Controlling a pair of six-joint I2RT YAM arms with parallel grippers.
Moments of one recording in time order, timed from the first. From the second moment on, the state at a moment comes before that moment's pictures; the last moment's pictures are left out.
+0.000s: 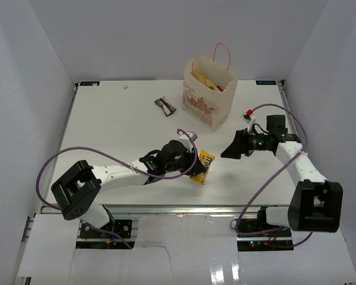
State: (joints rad) left arm -0.98 1.52 0.82 0.19 0.12 -0.67; right arm -0.03 1.33 0.89 -0.62 -1.07 -0.21
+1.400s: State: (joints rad) left arm -0.91 1.10 0.66 0.31 -0.02 -0.73; right arm 0.19 1.41 1.43 -0.11 -0.92 0.14
